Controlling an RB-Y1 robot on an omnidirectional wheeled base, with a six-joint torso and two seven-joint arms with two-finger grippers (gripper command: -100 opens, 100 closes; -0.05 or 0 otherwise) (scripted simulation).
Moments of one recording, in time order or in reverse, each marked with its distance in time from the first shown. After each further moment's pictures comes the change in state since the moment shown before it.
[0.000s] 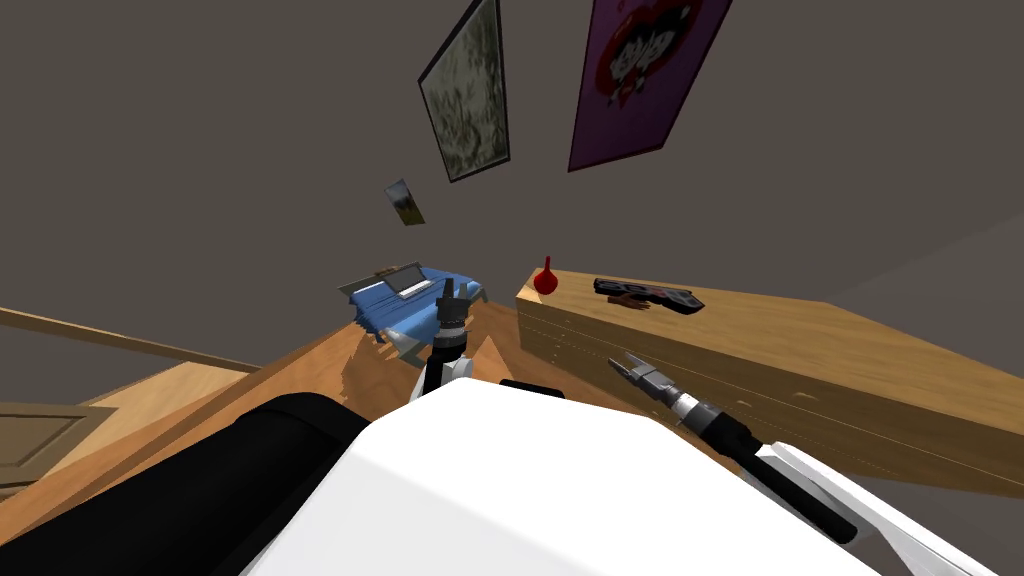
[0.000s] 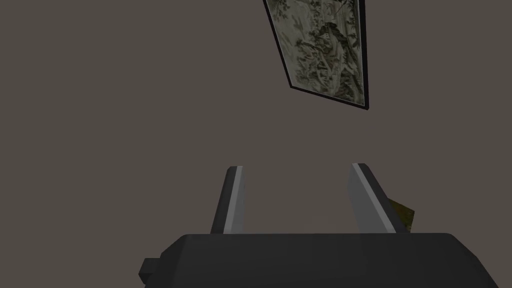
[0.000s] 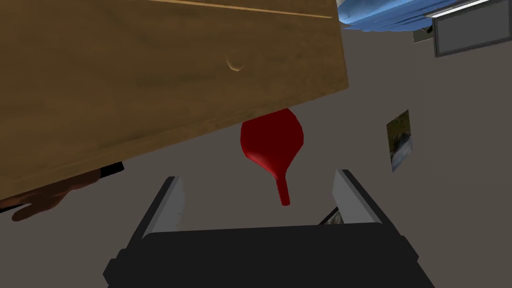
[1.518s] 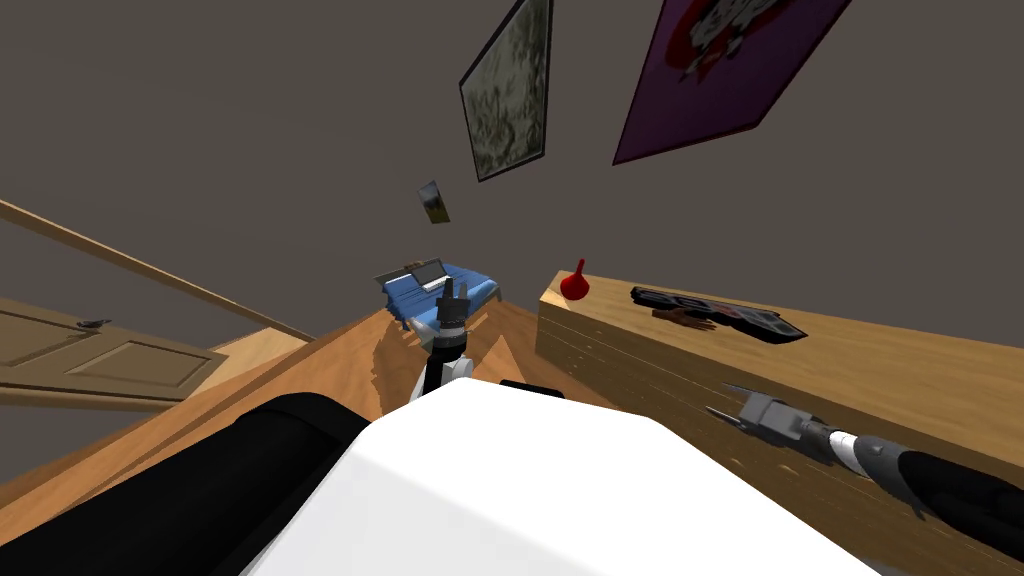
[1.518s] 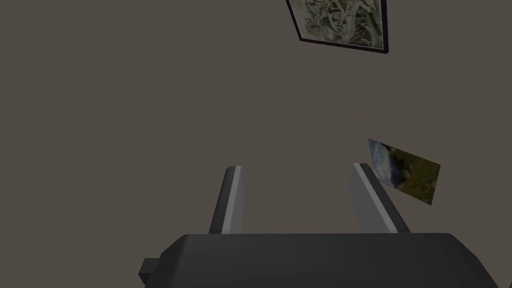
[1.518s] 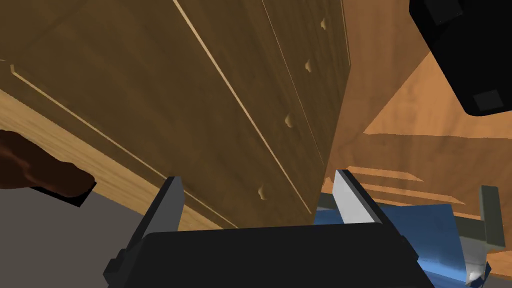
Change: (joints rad) left arm 0.000 0.000 0.000 0.000 0.000 0.000 0.000; right arm 0.002 -0.449 0.025 0.391 0.240 -0.013 0.175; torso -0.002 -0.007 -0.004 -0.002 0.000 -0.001
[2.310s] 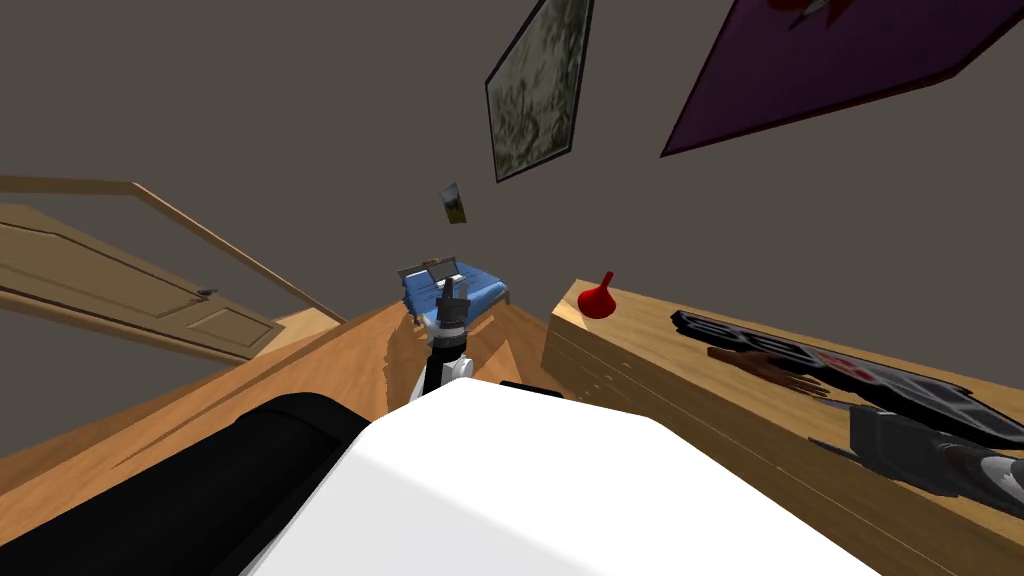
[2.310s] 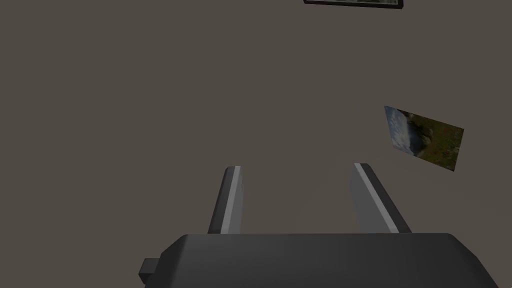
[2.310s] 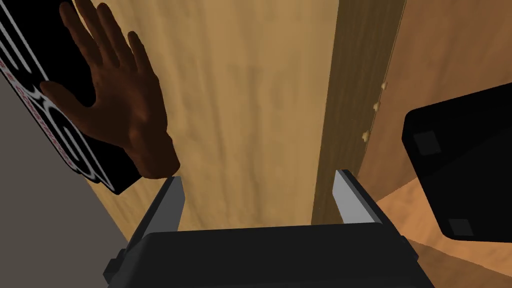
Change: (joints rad) left arm 0.000 0.000 0.000 0.000 0.000 0.000 0.000; right arm -0.060 -0.155 0.051 0.211 0.131 -0.004 0.088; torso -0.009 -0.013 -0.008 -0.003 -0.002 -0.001
